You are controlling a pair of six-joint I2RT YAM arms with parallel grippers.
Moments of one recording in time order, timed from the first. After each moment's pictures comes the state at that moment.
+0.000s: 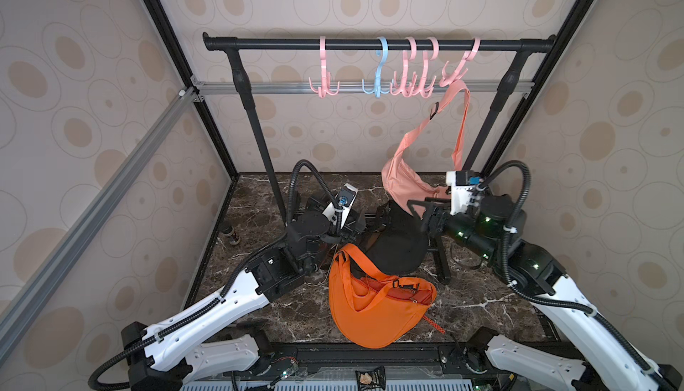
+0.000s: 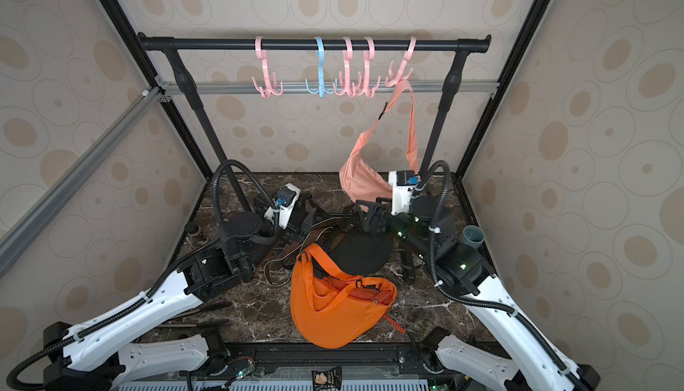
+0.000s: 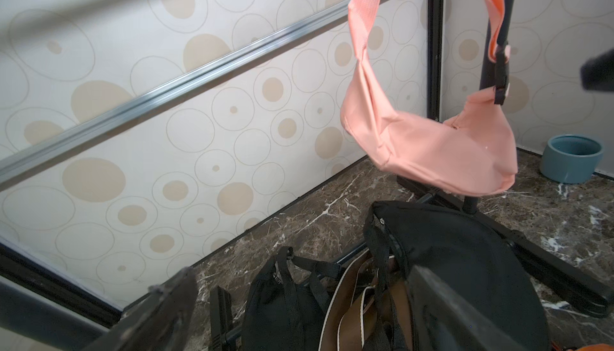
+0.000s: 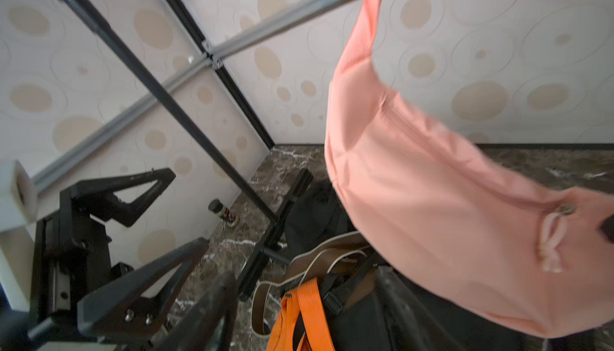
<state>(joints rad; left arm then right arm) -0.93 1.04 1.04 -0.17 -0.55 0.21 0.72 0.95 1.15 -0.46 0.06 0.45</state>
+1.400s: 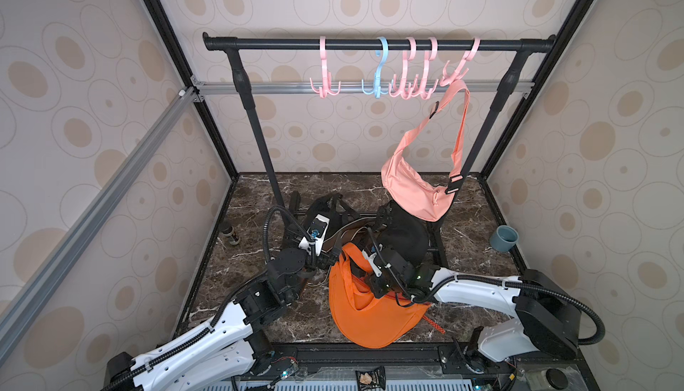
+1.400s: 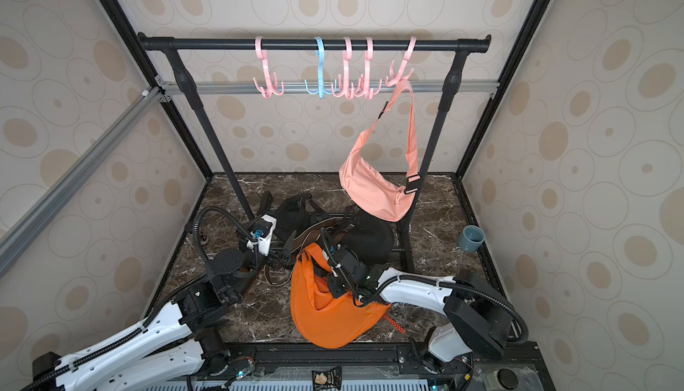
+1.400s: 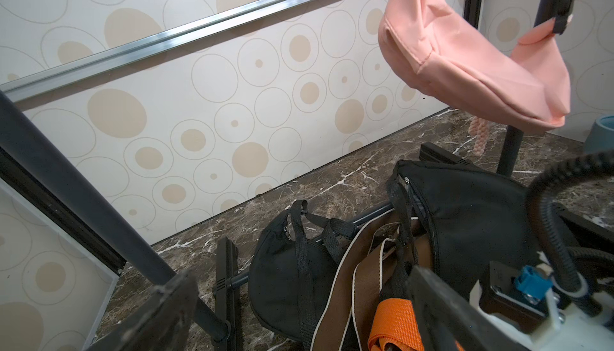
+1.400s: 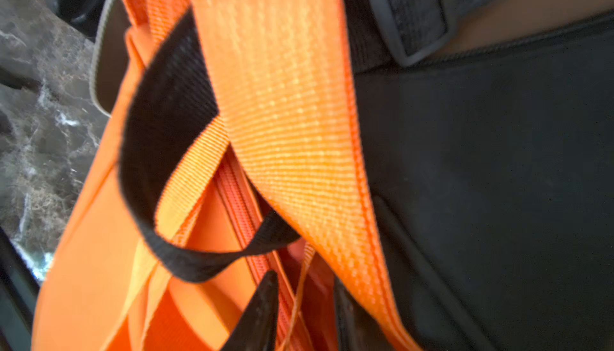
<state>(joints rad) -0.88 0.79 0.64 0.06 -0.57 0.18 0.95 1.44 0.76 -0.20 0.02 0.36</state>
